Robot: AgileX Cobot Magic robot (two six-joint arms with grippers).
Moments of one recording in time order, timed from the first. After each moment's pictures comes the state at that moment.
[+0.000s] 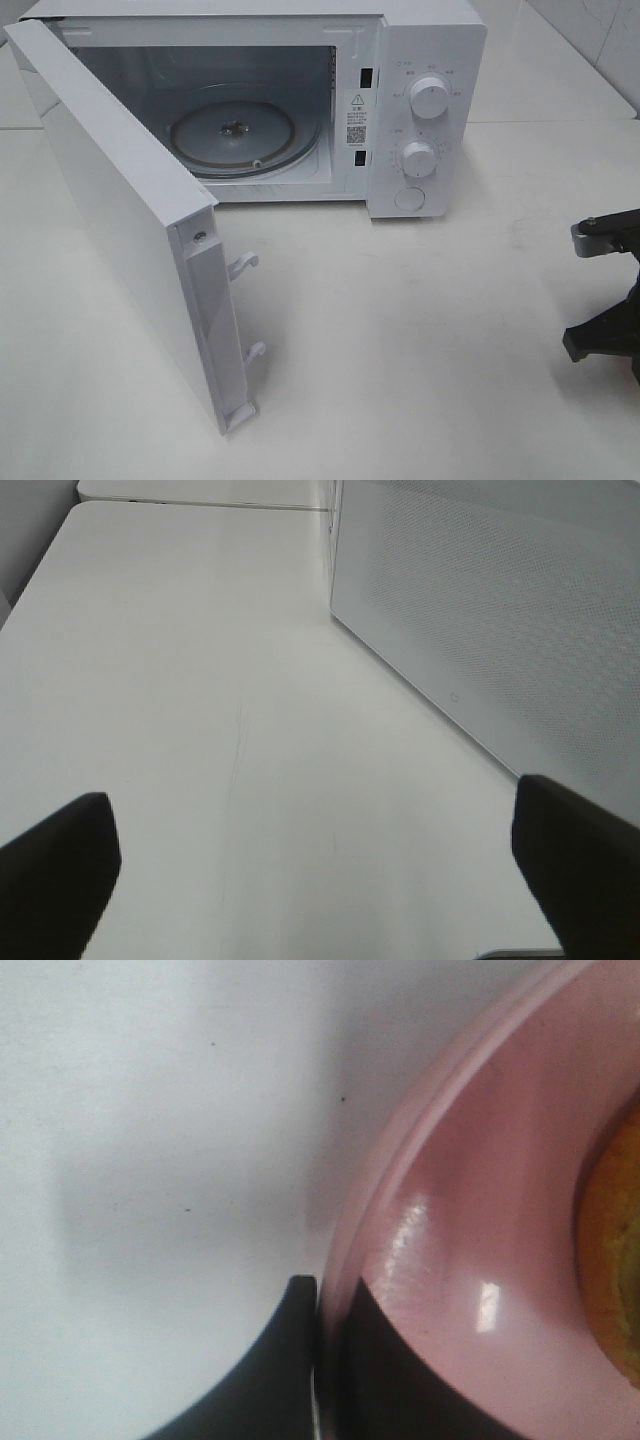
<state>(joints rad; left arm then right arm) 0.00 -0.01 -0.52 -0.08 1.08 -0.01 0.16 1.58 -0.61 -0.36 0.60 0.45</state>
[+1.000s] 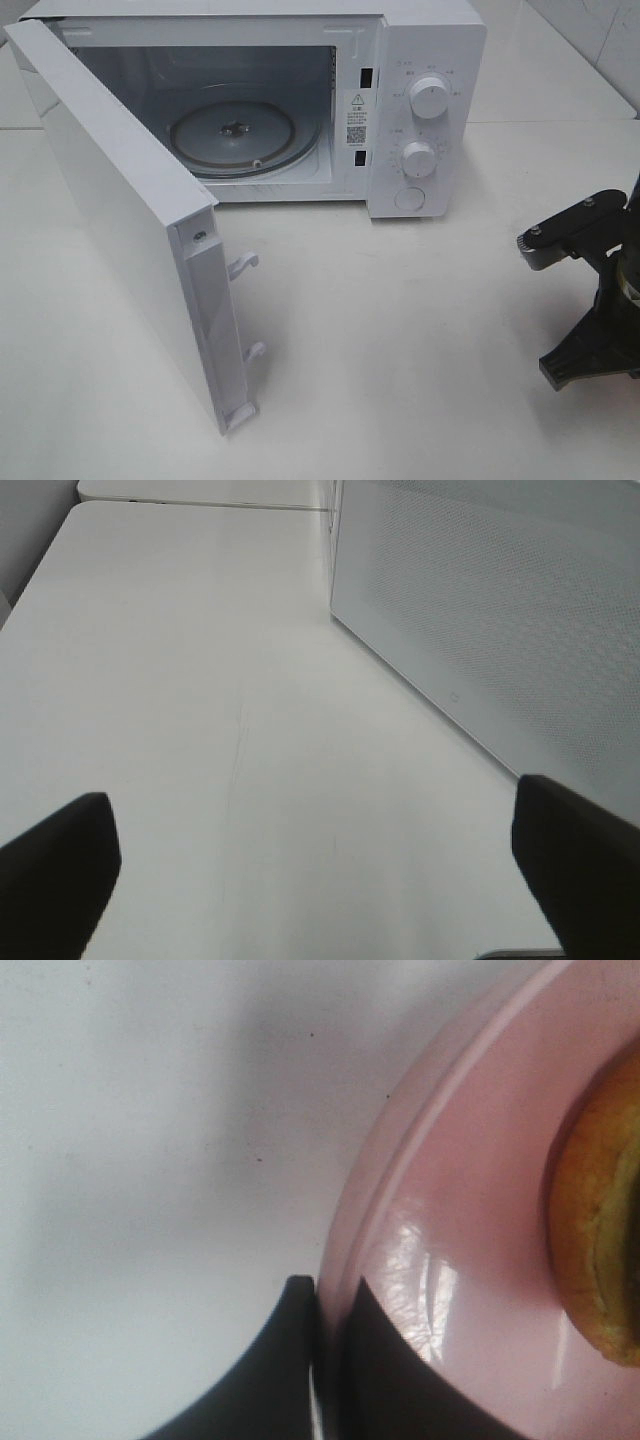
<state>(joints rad) 0.00 -0.01 -0.52 -0.08 1.08 -0.01 0.50 1.49 -0.61 -0.57 0.81 0.69</state>
